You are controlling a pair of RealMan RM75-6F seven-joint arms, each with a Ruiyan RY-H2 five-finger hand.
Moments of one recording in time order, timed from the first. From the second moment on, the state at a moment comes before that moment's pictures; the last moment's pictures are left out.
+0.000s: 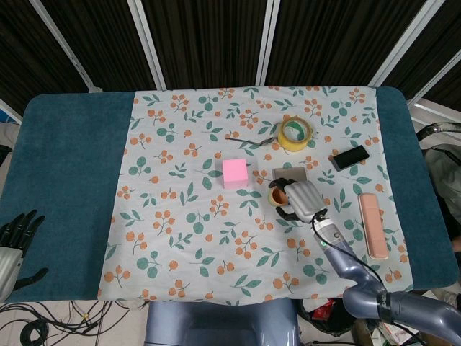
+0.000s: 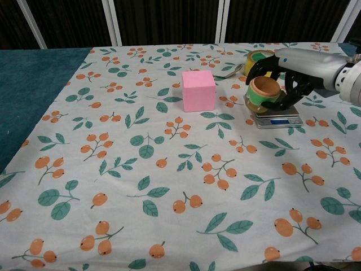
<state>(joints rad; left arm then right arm) -0.03 -1.05 0.05 -1.63 1.64 1.53 0.09 0.70 -1.44 0.21 -1.50 -1.14 0.94 -0.19</state>
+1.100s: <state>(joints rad) -0.04 -1.04 0.05 -1.64 1.63 1.51 0.08 0.82 -1.48 0.23 -1.20 -0.97 0.68 -0.18</state>
